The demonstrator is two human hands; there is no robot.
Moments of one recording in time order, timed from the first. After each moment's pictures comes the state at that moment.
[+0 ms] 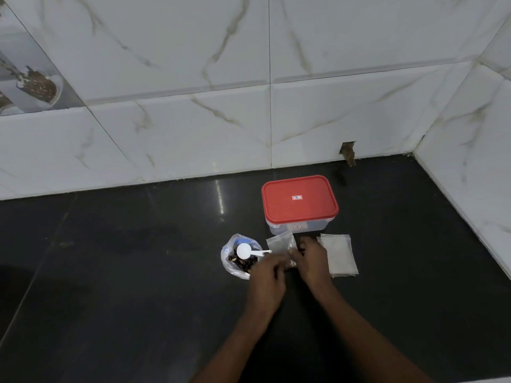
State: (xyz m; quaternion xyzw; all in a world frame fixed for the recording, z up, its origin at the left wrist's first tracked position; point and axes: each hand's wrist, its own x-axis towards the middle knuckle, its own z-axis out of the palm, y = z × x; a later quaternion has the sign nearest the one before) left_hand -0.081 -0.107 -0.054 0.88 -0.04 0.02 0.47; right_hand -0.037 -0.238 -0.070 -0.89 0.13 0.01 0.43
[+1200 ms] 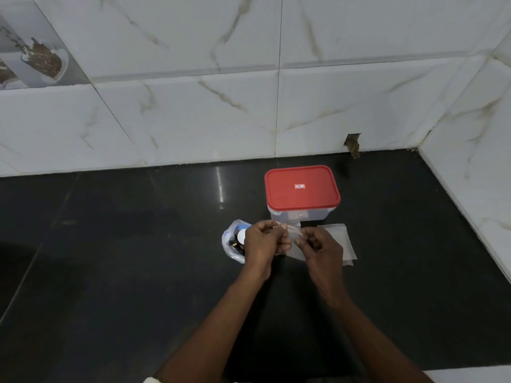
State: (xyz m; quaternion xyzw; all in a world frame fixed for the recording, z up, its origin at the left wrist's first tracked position) left_hand -0.050 -0.114 -0.001 0.60 0.22 -0.13 0.76; right_hand -0.085 -0.239 -0.017 -0.81 0.10 -0.10 0.57
